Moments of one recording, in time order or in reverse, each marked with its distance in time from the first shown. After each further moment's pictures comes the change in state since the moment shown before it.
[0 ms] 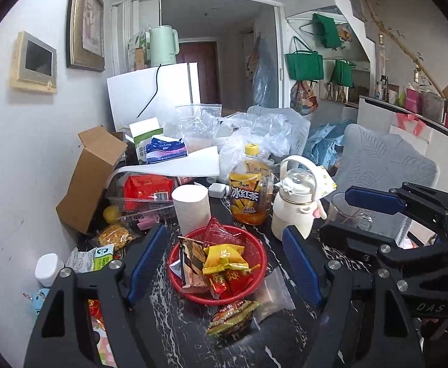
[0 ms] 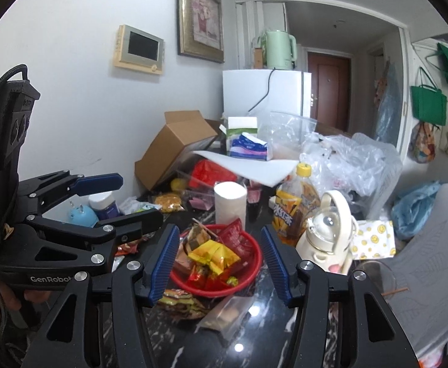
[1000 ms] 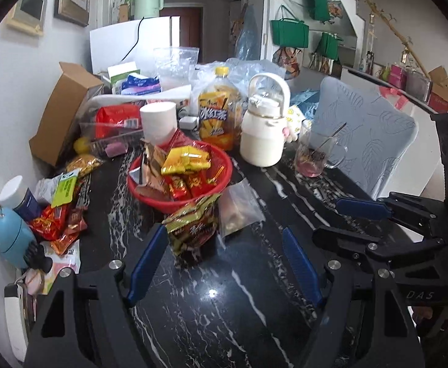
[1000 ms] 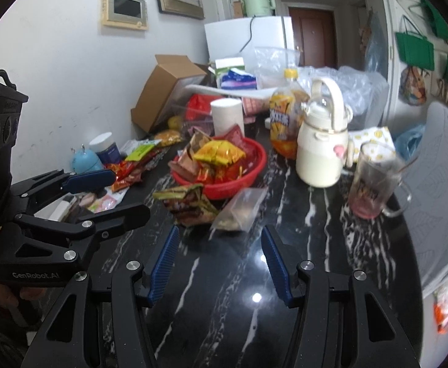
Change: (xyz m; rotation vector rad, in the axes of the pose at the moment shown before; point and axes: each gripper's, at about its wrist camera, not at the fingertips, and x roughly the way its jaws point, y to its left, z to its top) left arm 0.005 -0.023 -0.111 -0.034 0.174 -0.100; right arm -0.006 0.005 -0.116 0.152 0.210 0.013
